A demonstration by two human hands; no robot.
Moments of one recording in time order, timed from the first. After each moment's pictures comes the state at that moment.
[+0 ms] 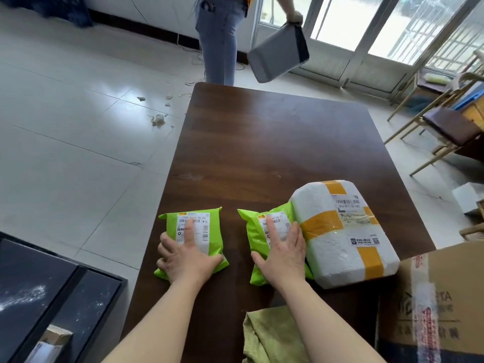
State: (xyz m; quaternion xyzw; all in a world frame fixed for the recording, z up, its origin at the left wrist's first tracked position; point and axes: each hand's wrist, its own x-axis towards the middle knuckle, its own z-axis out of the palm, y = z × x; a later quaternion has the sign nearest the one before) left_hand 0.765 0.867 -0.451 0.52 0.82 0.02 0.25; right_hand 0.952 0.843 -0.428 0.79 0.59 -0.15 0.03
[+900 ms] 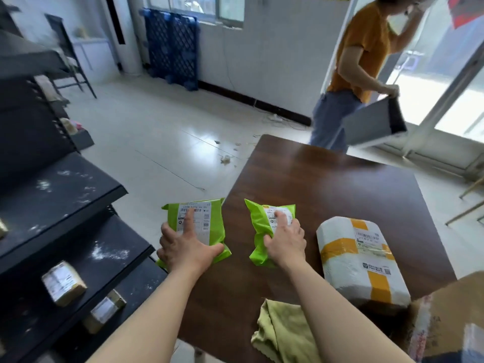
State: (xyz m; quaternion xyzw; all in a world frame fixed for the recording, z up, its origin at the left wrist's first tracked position) left_hand 0.707 0.756 -0.324 0.42 0.88 0.17 0.14; right_hand 0.900 0.814 -0.312 0.72 0.65 -0.20 -0.11
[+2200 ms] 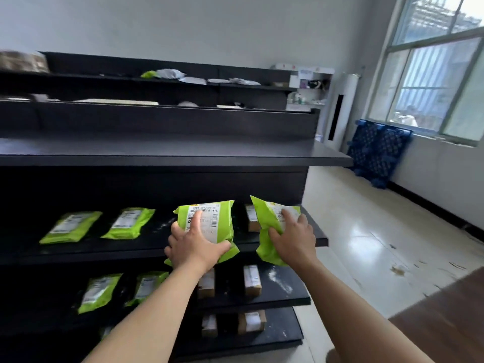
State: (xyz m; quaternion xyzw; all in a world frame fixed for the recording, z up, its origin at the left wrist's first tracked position) left_hand 0.496 0.355 -0.148 0.07 0.95 0.29 -0.06; right_hand 0.593 0.540 -0.125 0.32 0.91 -0.20 -0.19
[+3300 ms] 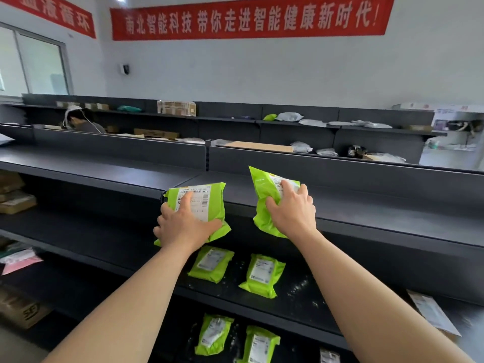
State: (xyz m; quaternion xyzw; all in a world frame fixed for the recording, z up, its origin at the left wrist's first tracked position) left_hand 0.249 -0.010 -0.032 -0.12 0.93 0.28 -0.19; right_hand 0.260 0.206 0.004 0.08 0.93 -0.23 -0.28
